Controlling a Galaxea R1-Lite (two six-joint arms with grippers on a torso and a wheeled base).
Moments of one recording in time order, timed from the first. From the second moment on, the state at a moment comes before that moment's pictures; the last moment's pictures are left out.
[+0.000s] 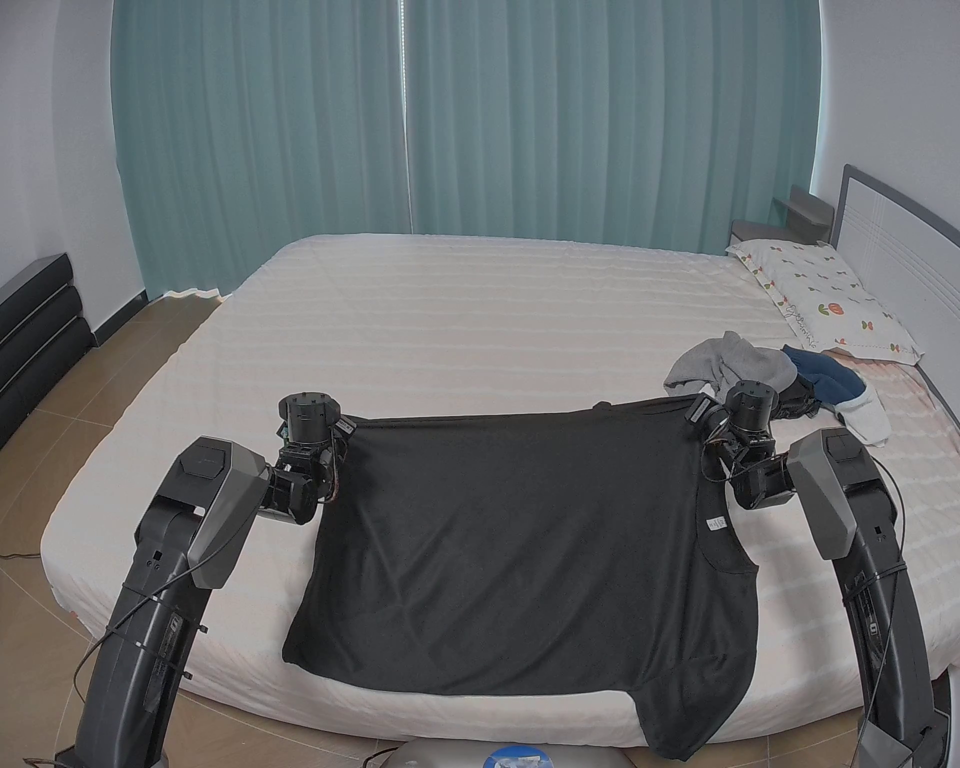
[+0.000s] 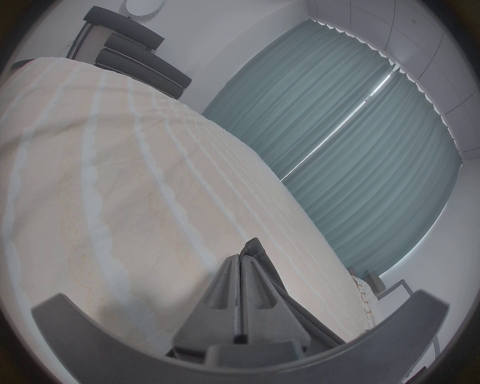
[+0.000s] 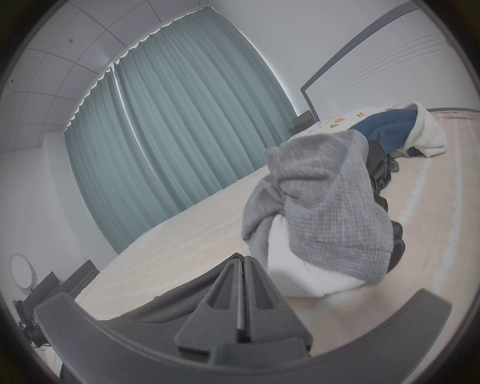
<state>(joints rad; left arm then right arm) -0.14 2.89 -2.00 -0.59 0.29 -0.93 0.02 2.90 -2.00 -0.80 -0.10 0.51</state>
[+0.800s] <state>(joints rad) -0.14 2.85 -1.93 -0.57 0.29 -0.94 0.00 2.80 -1.66 -0.91 -0.07 0.52</state>
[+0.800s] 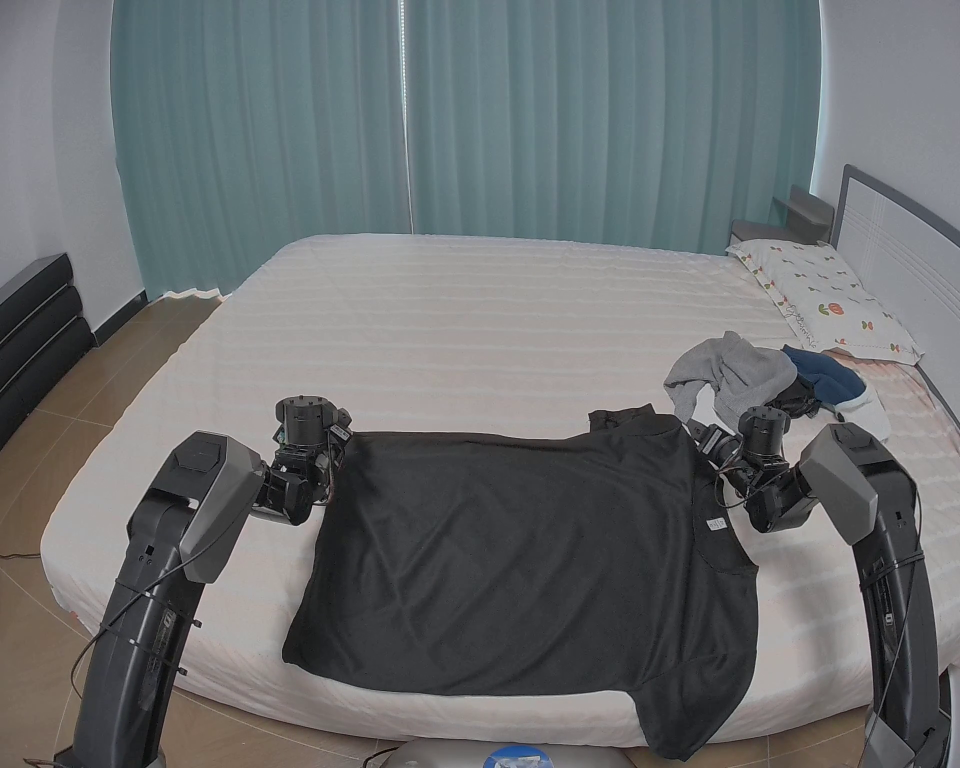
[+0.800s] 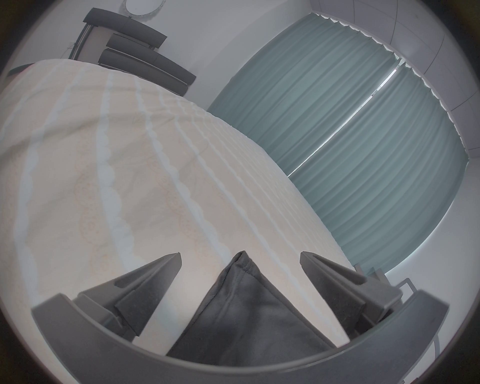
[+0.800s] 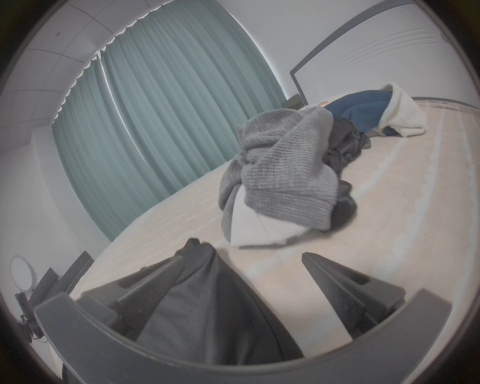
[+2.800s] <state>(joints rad) -0.25 2.15 -0.20 -1.12 0.02 -0.94 -0.16 2.17 -0.02 -1.29 0.54 0.39</state>
